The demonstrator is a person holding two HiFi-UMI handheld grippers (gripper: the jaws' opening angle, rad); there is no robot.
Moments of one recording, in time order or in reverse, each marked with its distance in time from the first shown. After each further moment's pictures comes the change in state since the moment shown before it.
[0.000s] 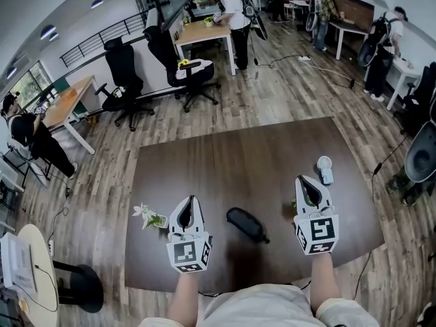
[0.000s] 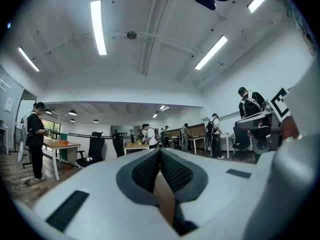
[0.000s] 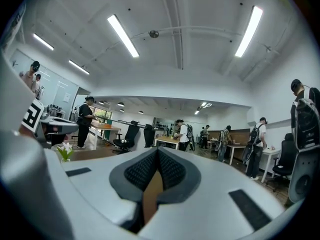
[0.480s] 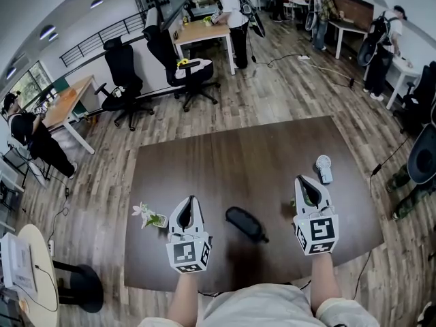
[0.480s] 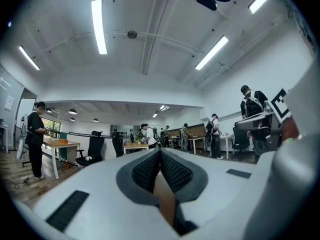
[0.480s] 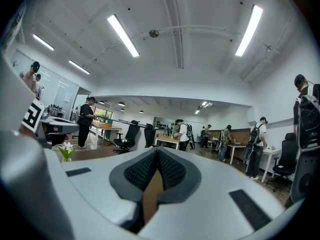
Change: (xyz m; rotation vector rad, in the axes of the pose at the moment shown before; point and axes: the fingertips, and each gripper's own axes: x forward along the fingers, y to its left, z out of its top) left arm -0.001 -0.005 0.000 -0.010 0.002 -0.004; right arm -0.003 -0.002 -0.001 0.002 0.005 0.006
